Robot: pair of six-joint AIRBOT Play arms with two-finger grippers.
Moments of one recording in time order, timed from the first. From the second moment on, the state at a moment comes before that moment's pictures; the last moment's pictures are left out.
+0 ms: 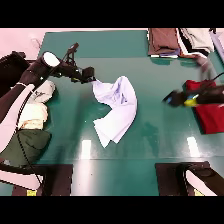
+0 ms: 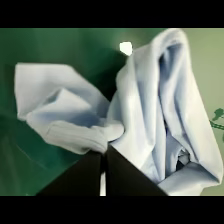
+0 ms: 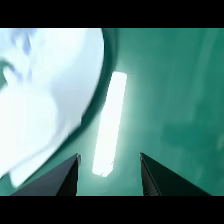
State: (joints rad) left arm -0.25 -1.58 1.51 0.94 -0.95 -1.51; right arm 0.01 -0.89 0.87 -1.06 1.19 1.45
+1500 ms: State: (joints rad) left arm -0.16 -1.13 1.89 1.15 -1.06 -1.47; right arm -0.02 -0.83 1.23 -1.21 1.18 1.44
